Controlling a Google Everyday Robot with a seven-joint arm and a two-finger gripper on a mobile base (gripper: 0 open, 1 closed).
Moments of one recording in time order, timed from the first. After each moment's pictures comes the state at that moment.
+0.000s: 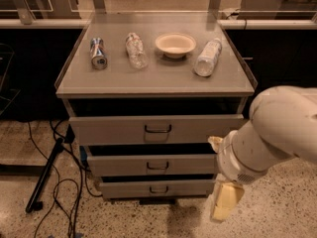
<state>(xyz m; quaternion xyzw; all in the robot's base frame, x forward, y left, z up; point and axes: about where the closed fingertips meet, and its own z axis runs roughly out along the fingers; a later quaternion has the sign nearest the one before) 0.384 -0.139 0.756 -0.65 0.74 0.04 0.14</state>
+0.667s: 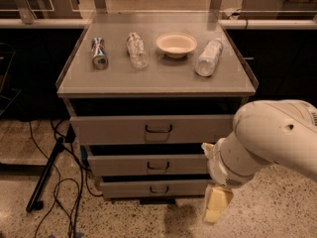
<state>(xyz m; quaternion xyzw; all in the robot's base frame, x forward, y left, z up) 0.389 -0.126 0.721 -0.66 0.74 0.05 0.13</state>
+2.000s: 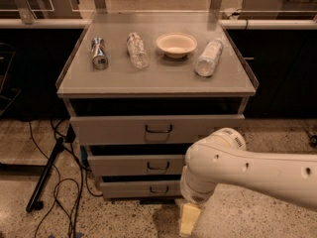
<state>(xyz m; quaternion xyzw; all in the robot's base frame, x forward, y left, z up) 0.397 -0.088 0.593 -0.65 0.75 0.04 0.07</state>
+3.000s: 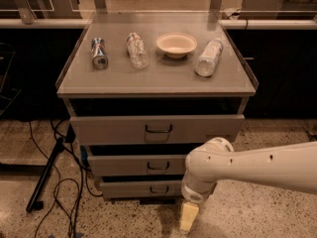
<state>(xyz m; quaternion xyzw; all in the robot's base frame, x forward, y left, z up) 0.426 -0.098 0.500 -0.63 0.77 0.06 0.04</state>
